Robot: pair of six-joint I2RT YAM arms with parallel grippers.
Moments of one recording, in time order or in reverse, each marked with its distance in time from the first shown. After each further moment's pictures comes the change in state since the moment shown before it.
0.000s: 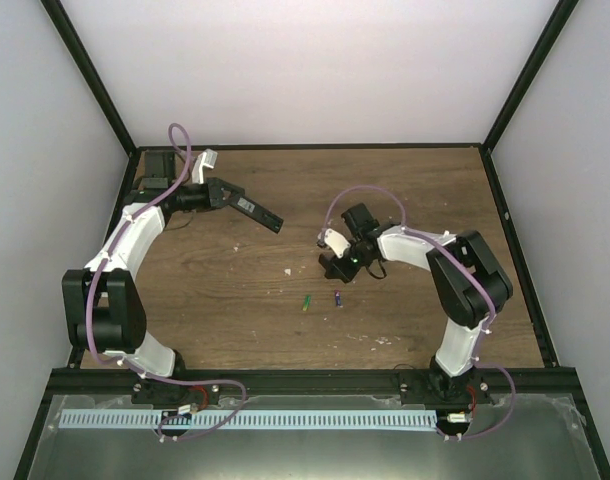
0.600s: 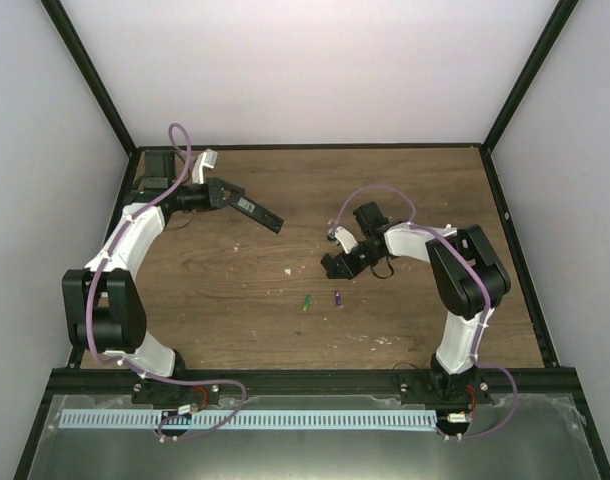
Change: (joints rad) left arm 0.000 0.000 0.000 0.000 0.007 0.001; right arm -0.107 0.053 -0.006 0.010 -0.179 0.140
